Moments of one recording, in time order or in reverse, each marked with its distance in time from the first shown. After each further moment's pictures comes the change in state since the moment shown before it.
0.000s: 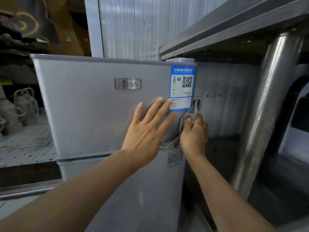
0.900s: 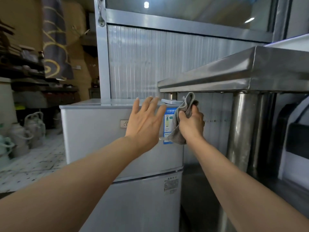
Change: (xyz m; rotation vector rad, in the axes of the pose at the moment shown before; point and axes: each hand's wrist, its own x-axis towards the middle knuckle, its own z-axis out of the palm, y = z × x) left_hand 0.074 -0.039 -0.076 -0.011 0.016 -0.154; right_hand 0.066 -0.094 -0.040 0.149 -0.059 -0.041
